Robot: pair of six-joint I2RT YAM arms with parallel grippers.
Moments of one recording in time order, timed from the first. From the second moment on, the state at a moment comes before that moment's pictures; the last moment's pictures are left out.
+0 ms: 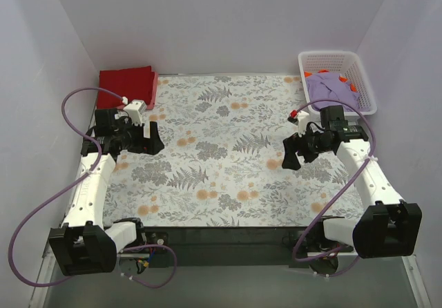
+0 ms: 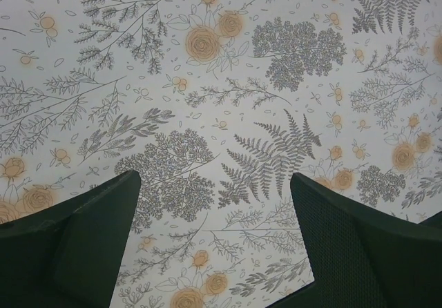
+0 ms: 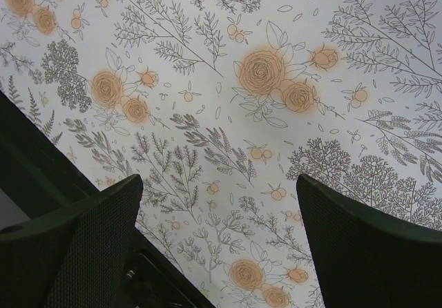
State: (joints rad) left arm 0.07 1.11 0.98 -0.69 0.47 0.11; right arm 0.09 1.21 1.00 -0.92 -0.59 -0.45
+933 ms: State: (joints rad) left arm 0.07 1.36 1.20 -0.64 0.45 -0.11; right arm -0.23 2.25 2.22 -0.86 -0.34 -0.35
